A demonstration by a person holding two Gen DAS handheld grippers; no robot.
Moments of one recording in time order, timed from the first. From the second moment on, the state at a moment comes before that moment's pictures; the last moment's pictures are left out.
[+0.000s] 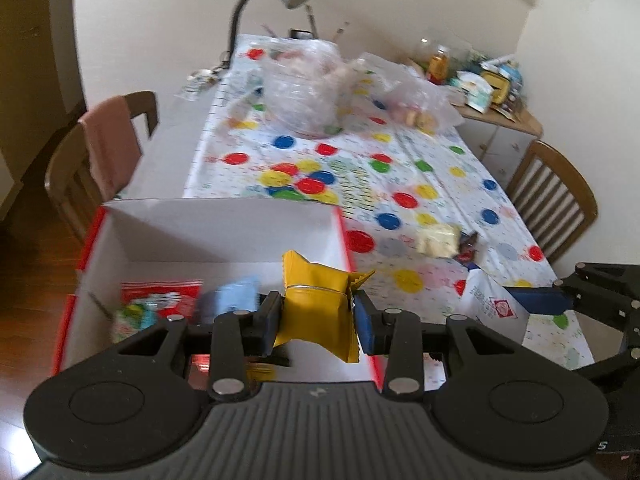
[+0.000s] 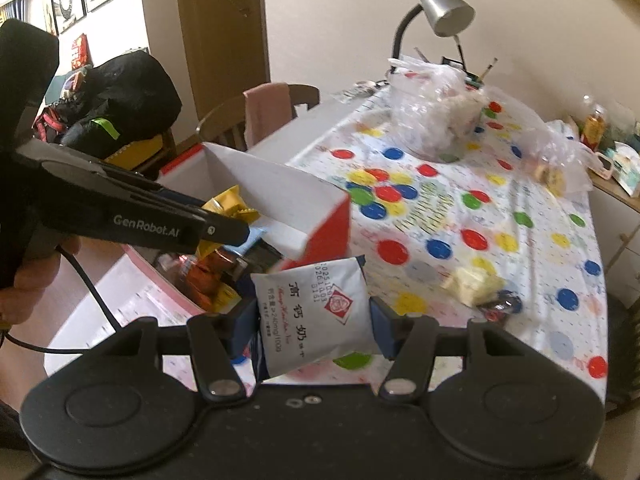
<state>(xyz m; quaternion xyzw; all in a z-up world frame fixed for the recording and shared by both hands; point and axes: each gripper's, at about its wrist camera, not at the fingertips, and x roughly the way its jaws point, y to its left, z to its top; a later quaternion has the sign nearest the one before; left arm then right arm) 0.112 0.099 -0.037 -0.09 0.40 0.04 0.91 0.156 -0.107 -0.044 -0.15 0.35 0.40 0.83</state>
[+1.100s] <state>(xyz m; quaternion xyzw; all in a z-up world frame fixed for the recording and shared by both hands) 0.166 0.250 -0.108 -0.09 0.50 0.08 0.86 0.239 0.074 -0.120 -0.16 0.45 0.33 0.82</state>
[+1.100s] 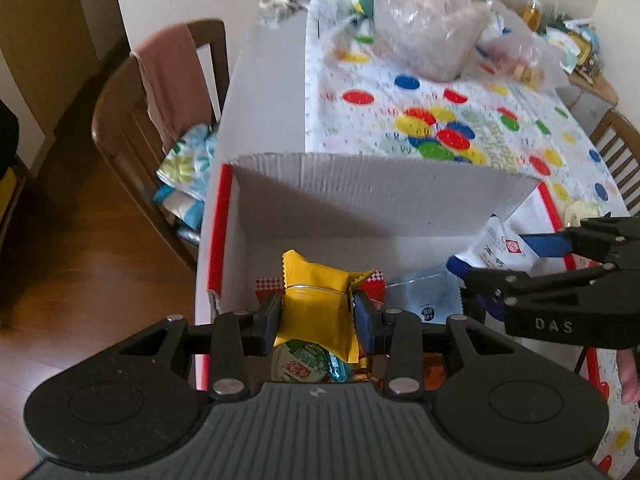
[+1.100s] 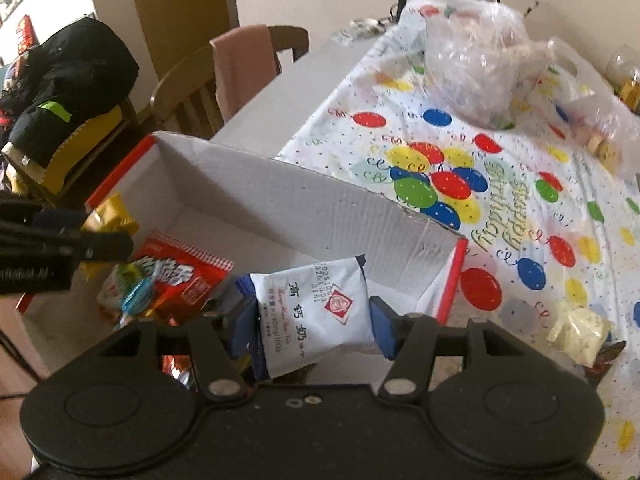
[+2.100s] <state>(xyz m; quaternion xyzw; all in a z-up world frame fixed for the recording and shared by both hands) 0.179 0.249 -0.127 -0.08 0.53 0.07 0.84 0.247 0.100 -0.137 -0.18 0.47 0.32 0.80</state>
